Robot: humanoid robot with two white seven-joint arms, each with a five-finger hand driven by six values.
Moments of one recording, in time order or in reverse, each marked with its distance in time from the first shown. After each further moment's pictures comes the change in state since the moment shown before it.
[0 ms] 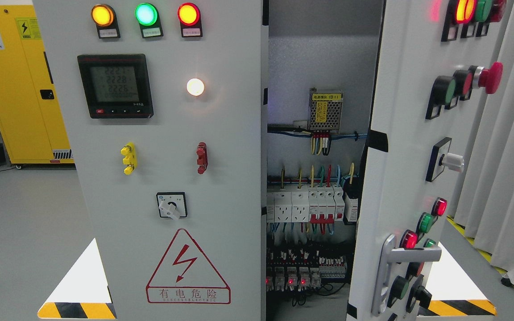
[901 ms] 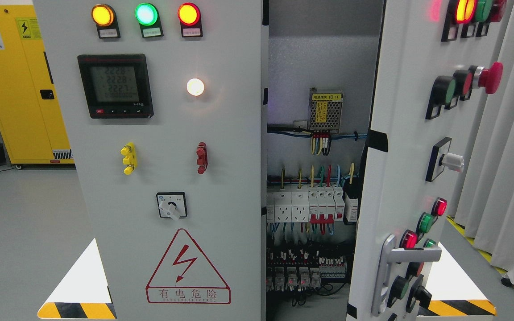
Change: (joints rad) left arm 0.054 0.044 0.005 -0.070 0.011 -0.046 -0.003; right arm 0.001 -0.008 0.025 0.008 0.001 -0.007 0.003
